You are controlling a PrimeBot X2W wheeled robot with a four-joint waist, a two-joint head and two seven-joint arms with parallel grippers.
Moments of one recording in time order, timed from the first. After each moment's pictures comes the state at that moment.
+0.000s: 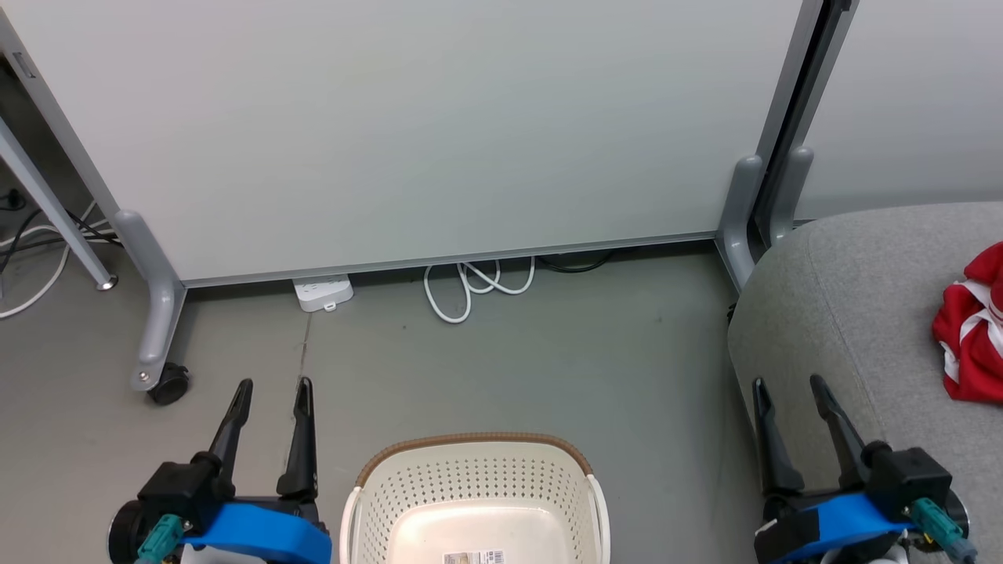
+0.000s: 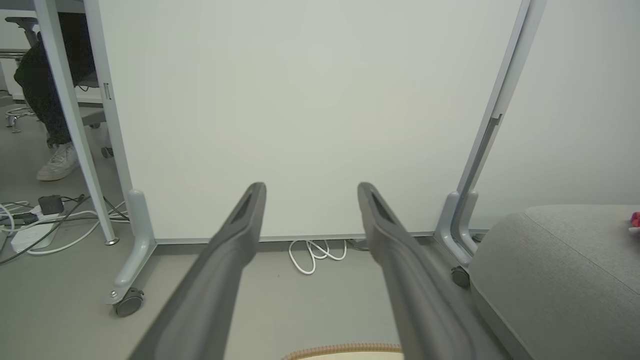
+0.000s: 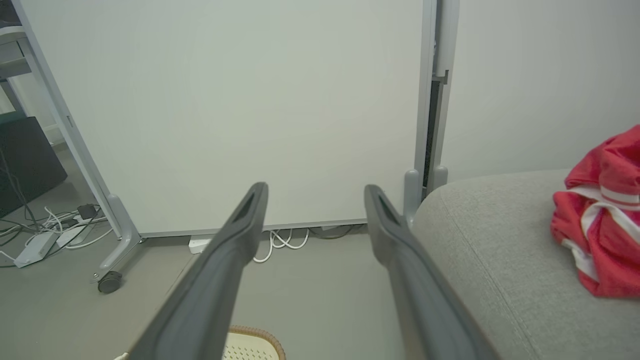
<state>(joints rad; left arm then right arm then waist) -0.14 0.07 -0.08 0.29 -0.22 -0.08 -0.26 -0.08 -0.08 0.00 0.28 0.11 0.13 -0.26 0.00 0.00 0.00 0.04</state>
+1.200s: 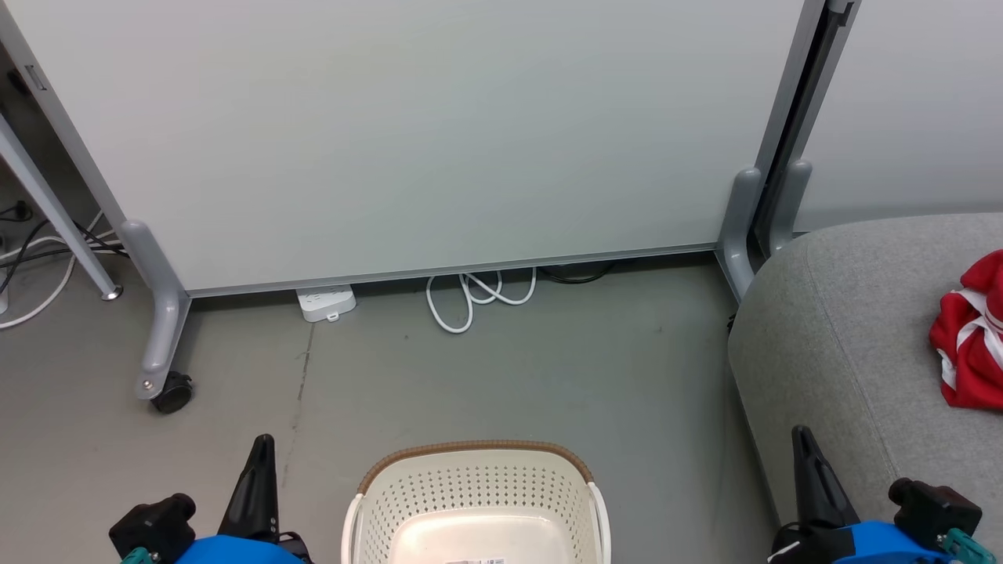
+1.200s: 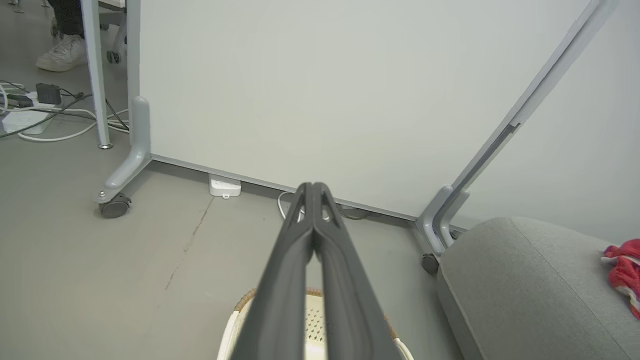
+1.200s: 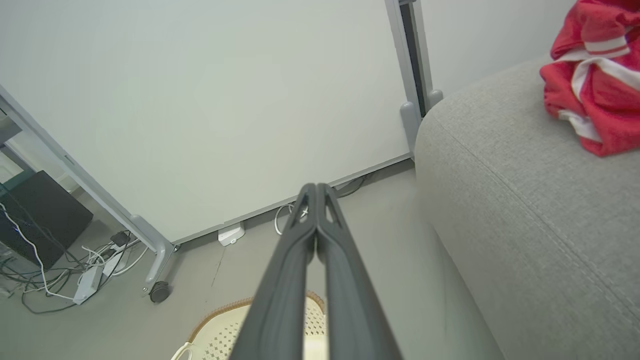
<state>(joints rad) -0.08 0.04 -0.03 0.36 -0.42 -0.10 -0.19 -0.01 -0.06 -0.02 0.32 0.37 0.13 -0.20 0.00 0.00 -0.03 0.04</state>
